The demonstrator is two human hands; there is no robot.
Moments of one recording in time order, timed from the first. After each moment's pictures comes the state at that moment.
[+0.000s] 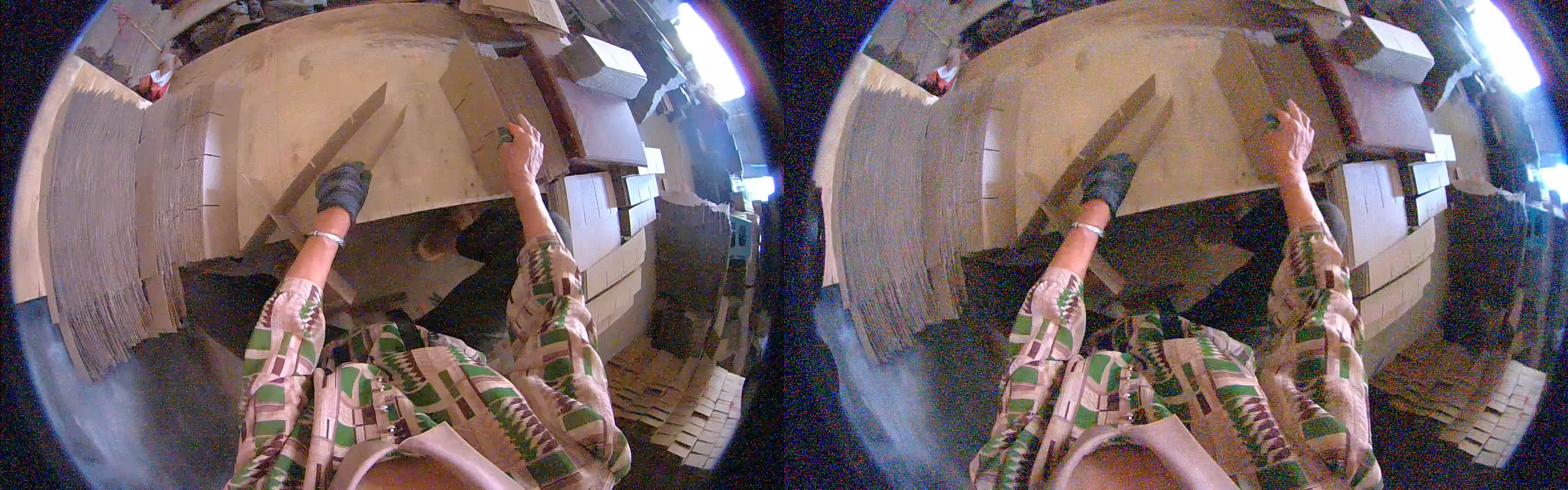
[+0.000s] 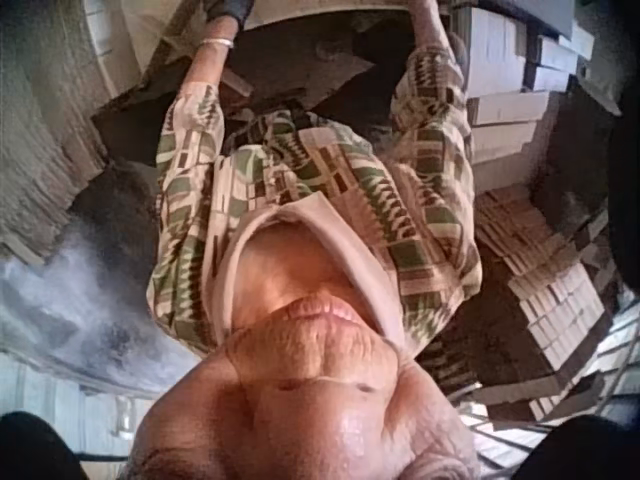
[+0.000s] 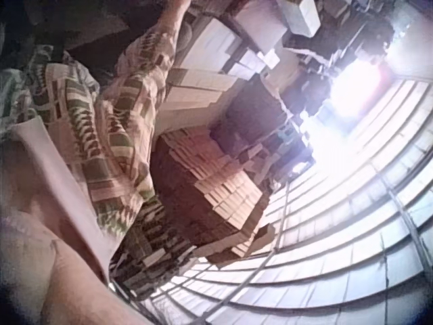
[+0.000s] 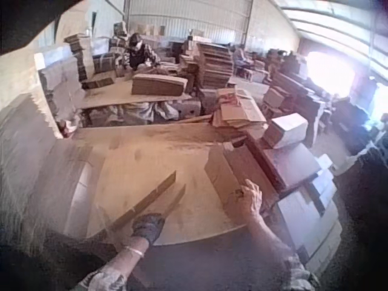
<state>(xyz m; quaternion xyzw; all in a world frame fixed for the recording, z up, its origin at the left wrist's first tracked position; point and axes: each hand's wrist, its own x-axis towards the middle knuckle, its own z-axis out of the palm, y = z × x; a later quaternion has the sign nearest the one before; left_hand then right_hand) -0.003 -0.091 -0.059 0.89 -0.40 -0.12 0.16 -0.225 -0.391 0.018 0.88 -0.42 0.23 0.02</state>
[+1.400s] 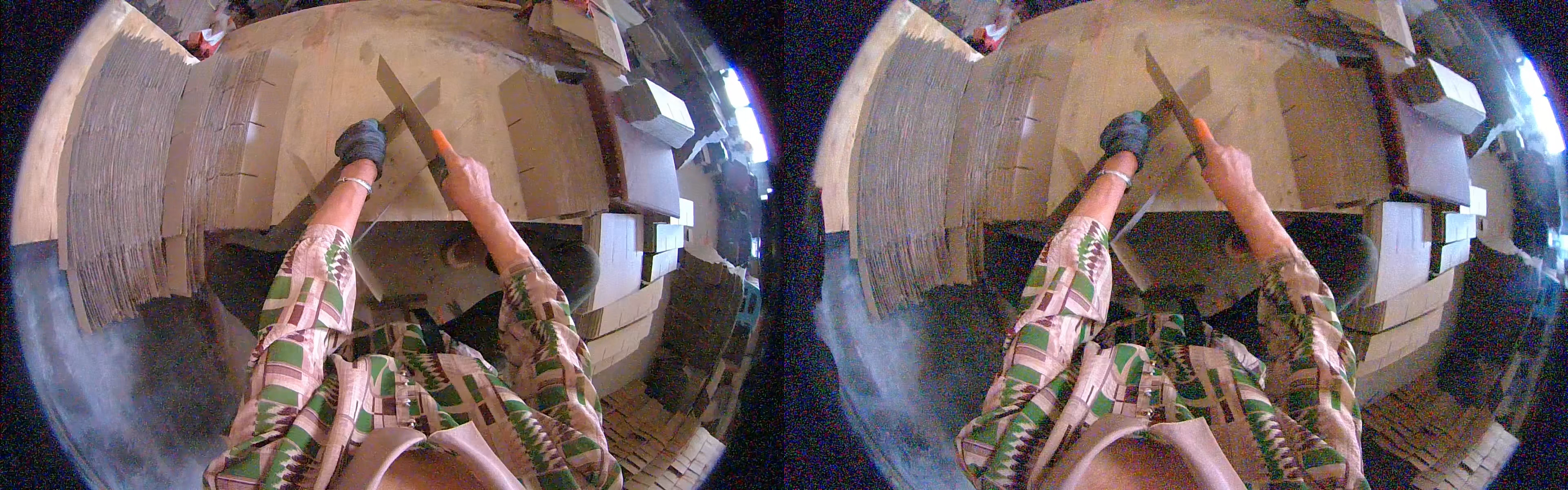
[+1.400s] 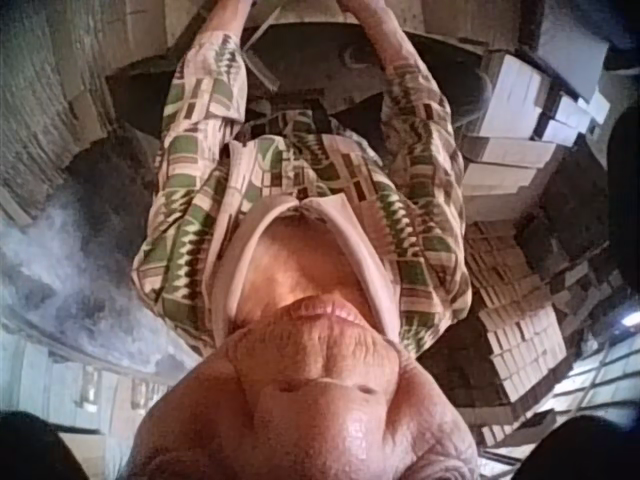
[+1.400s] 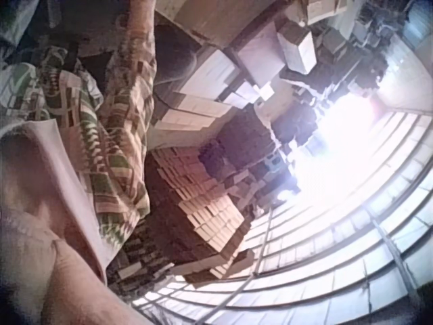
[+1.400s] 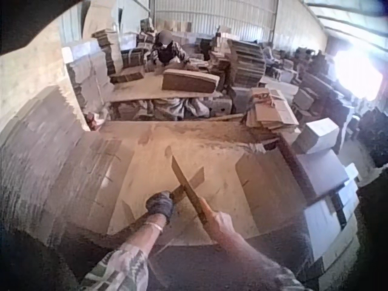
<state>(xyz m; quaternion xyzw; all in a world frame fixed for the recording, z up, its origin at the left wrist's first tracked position) 0.070 -0.081 -0.028 0.96 -0.22 -0.11 0.14 -0.120 -0.212 0.021 0.96 -0.21 0.00 -0.19</state>
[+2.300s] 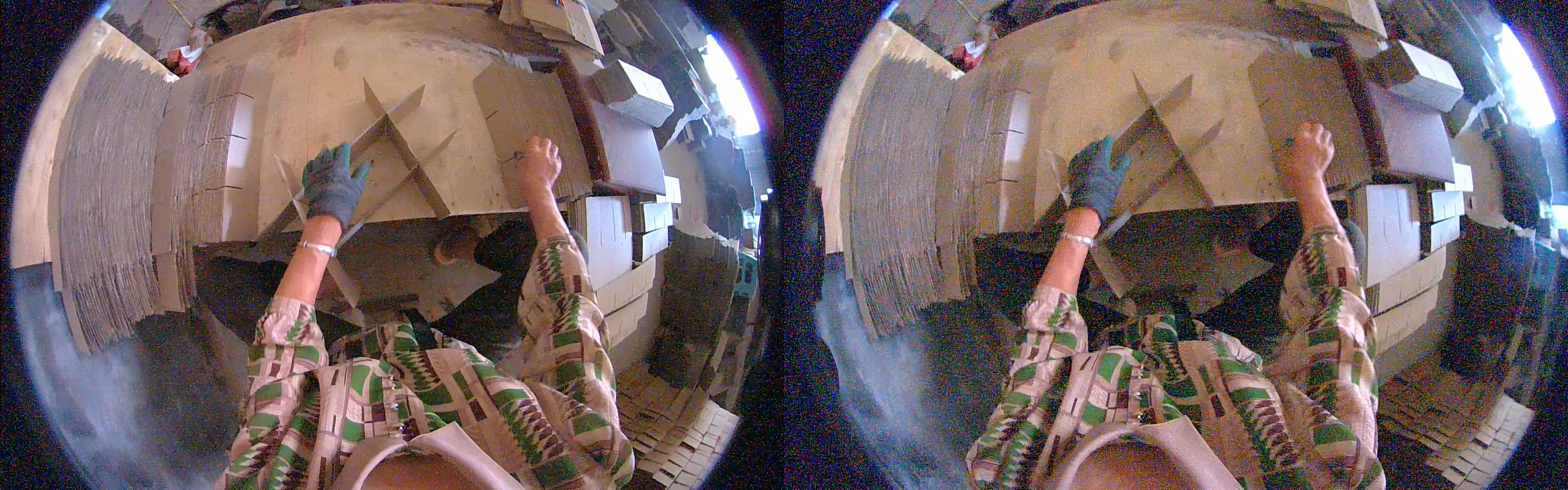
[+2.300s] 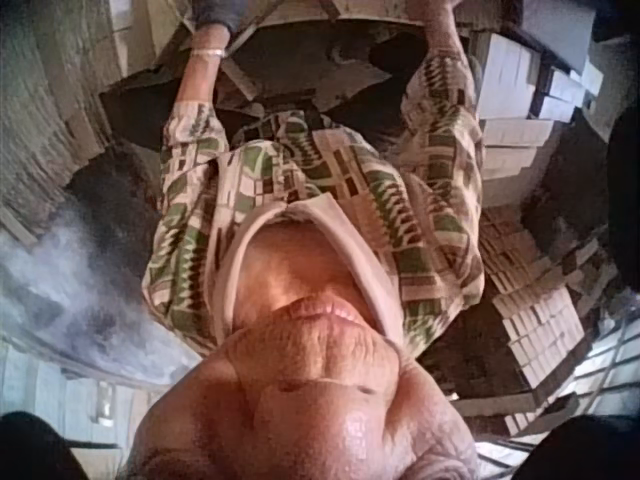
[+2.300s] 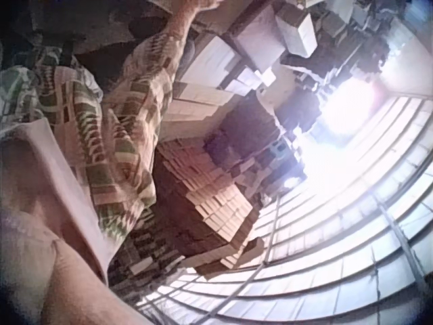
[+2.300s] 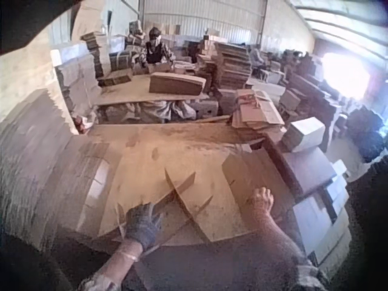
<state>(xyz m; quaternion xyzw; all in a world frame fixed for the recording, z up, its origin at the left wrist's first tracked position) 0.000 -0.031 -0.002 0.93 -0.33 0.00 0.16 -0.207 -0.379 0.005 0.88 -0.47 0.05 0.11</state>
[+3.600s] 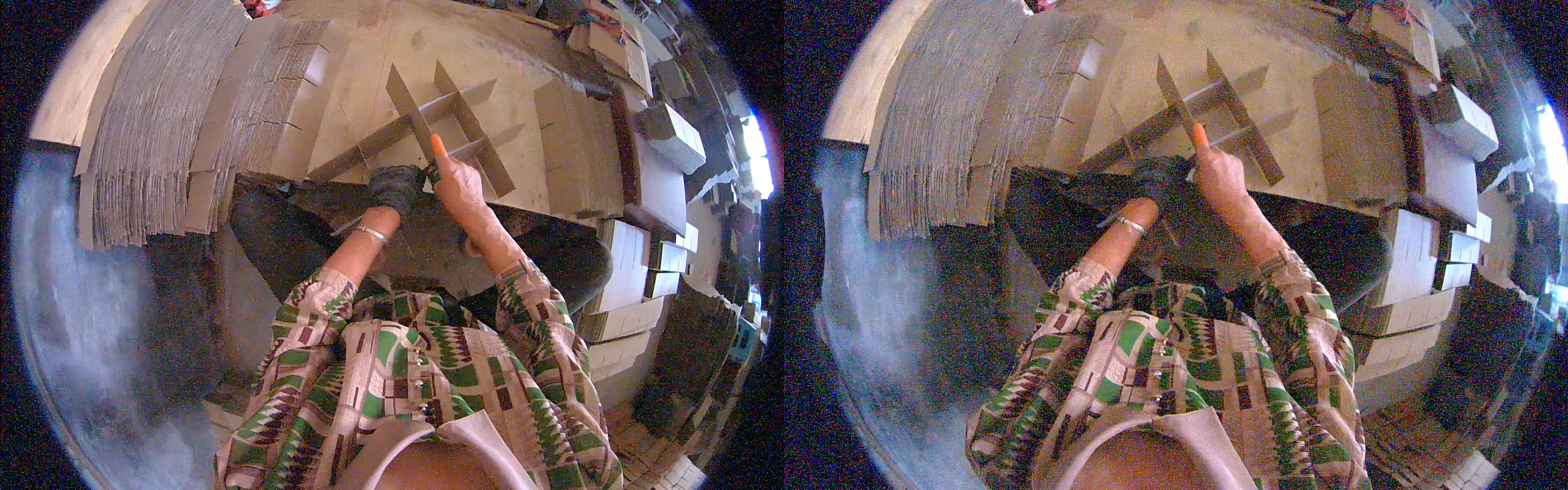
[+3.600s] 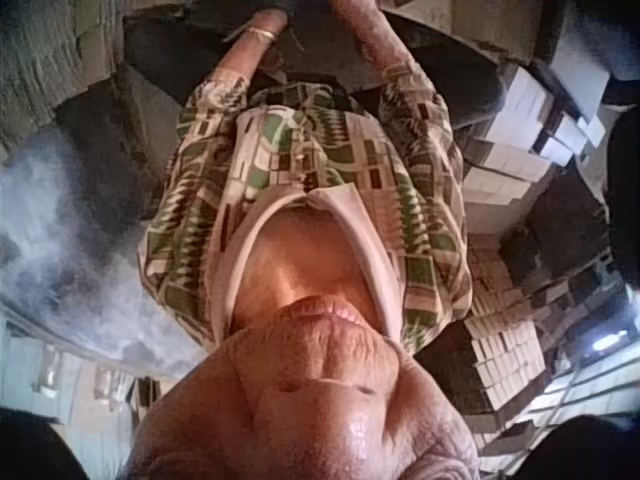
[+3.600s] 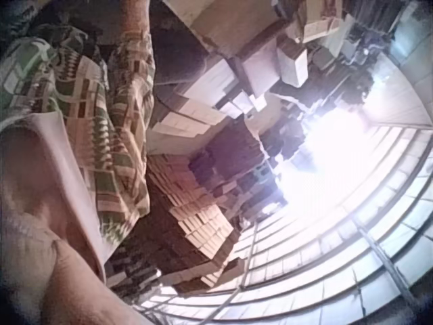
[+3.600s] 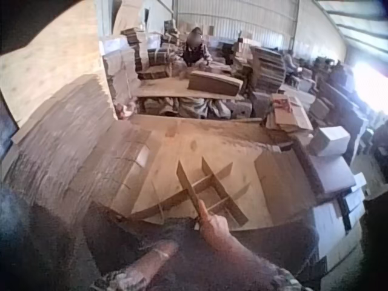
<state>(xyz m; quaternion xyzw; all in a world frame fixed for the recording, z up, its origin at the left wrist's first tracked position) -0.041 -0.018 -0.042 0.91 -0.37 -0.16 0.10 -0.123 -0.155 -0.016 0.97 -0.11 0.06 -0.19</state>
